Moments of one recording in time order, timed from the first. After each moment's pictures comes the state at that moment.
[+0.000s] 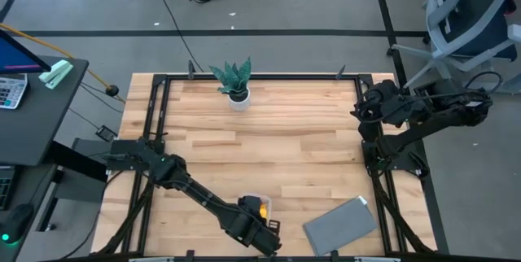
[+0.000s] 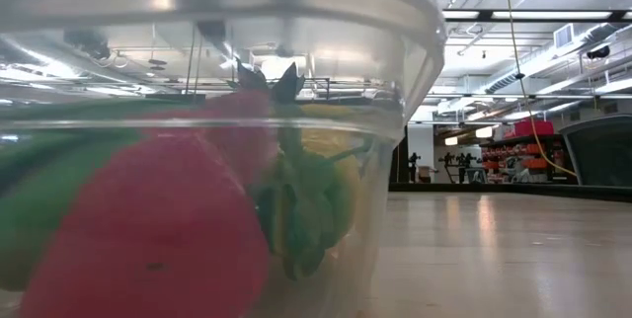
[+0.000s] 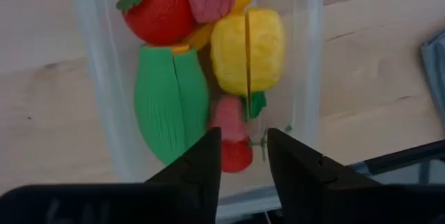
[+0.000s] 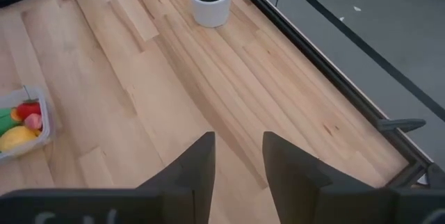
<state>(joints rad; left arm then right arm) -0.59 2.40 2.31 -1.29 -0.13 -1.97 0.25 0.96 1.46 -1.48 0.53 0.68</state>
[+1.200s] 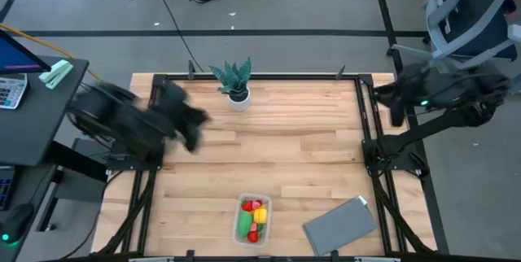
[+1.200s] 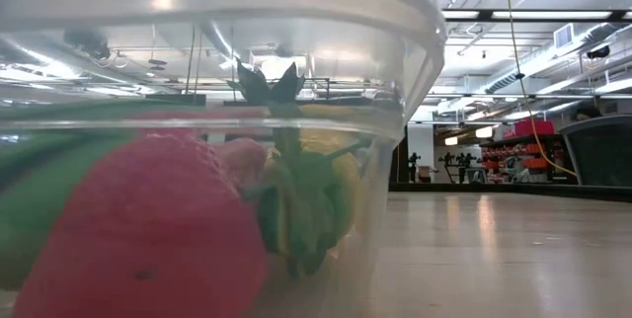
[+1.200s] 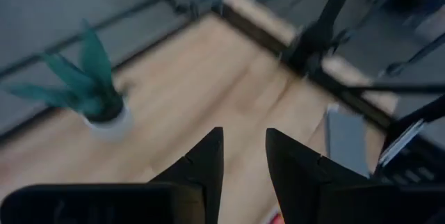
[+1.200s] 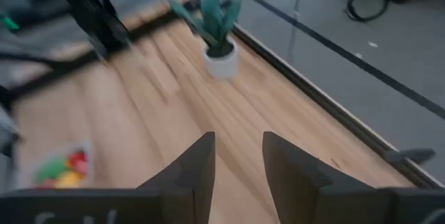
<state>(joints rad) -0.42 1.56 2.30 -1.57 -0.70 -0.96 0.24 0.86 1.63 -1.48 0.57 0.65</state>
